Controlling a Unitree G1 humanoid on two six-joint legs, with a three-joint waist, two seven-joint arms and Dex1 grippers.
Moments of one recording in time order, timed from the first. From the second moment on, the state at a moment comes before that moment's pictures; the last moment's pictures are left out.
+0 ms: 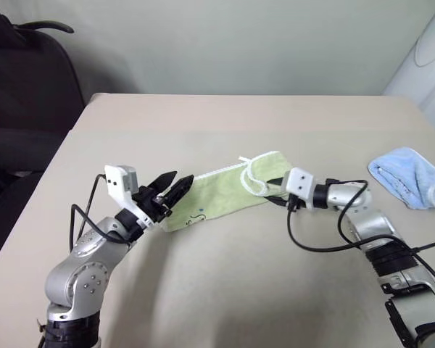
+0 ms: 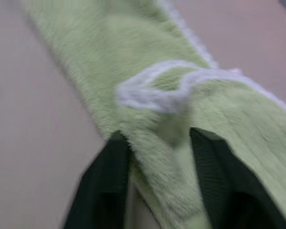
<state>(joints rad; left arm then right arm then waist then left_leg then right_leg) -0.09 0.42 0.26 -0.44 -0.86 0.63 -0.38 -0.52 -0.60 0.19 0.15 0.11 0.05 0.96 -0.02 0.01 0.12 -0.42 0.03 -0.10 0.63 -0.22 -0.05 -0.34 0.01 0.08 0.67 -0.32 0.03</state>
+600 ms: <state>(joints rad) 0.07 0.30 0.36 -0.53 -1.18 0.75 0.02 -0.66 -0.40 0.12 0.48 0.26 0.29 0.90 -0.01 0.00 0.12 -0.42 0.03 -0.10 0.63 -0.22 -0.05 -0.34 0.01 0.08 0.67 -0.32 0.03</state>
